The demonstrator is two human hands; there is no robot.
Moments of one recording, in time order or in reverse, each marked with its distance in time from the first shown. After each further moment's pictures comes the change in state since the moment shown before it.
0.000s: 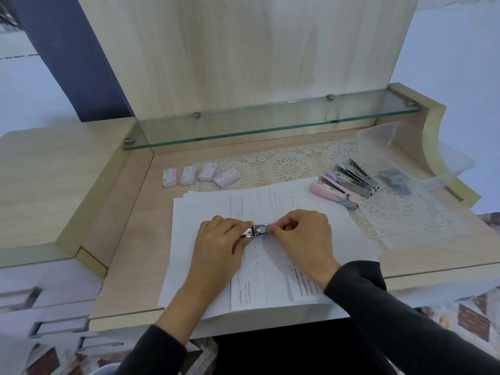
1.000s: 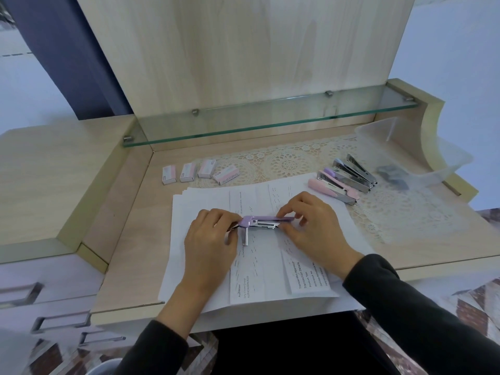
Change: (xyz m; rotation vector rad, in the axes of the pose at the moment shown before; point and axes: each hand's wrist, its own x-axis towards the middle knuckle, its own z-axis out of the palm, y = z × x) left_hand -0.001 0.002 -0.004 0.076 0.222 -0.044; right_hand 0.012 0.027 -0.014 -0.123 -0.063 -0.388
